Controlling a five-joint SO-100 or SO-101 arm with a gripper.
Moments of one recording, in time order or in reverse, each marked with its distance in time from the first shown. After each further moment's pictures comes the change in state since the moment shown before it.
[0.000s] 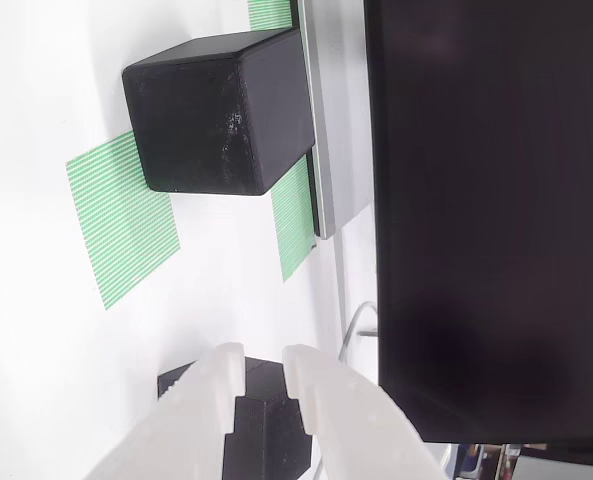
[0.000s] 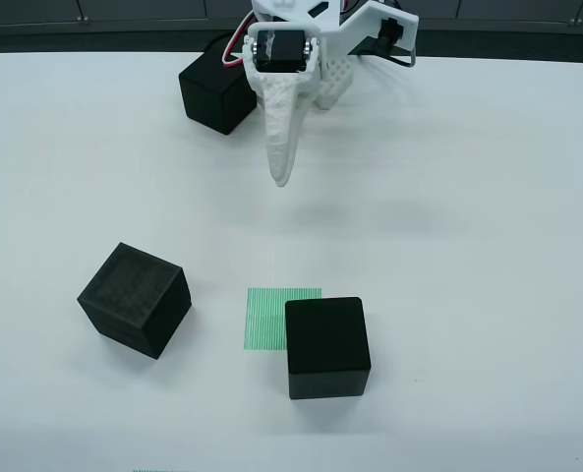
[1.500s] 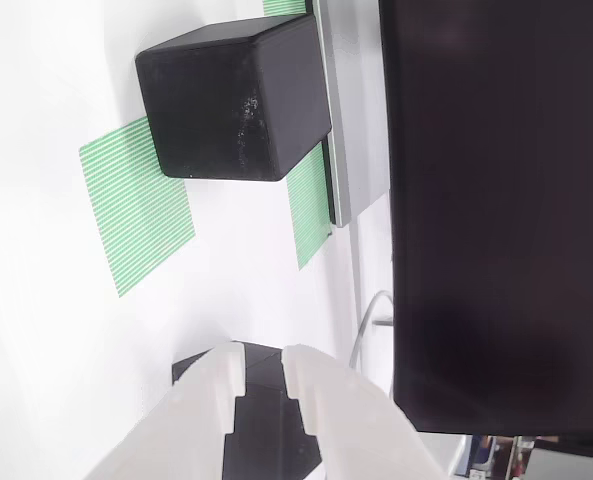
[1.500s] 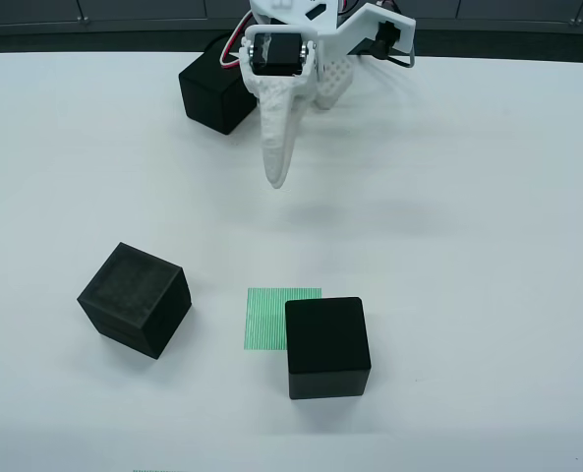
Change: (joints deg) arm 0.7 -1.9 -1.2 0.7 0.2
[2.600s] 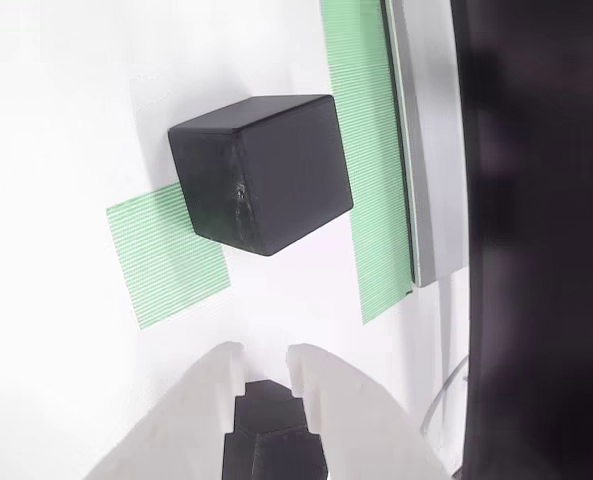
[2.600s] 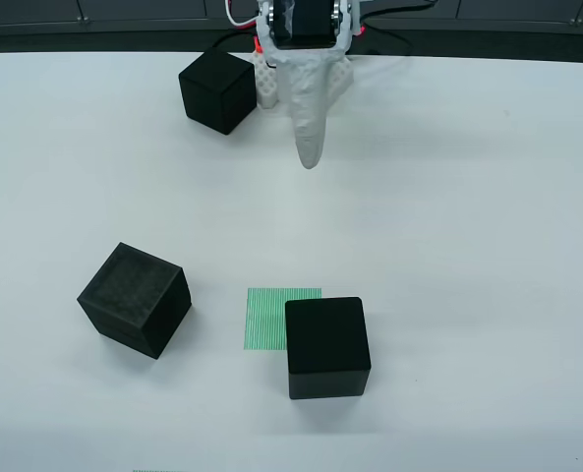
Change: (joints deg) arm -6.8 -59.2 -55.5 18.4 6.0
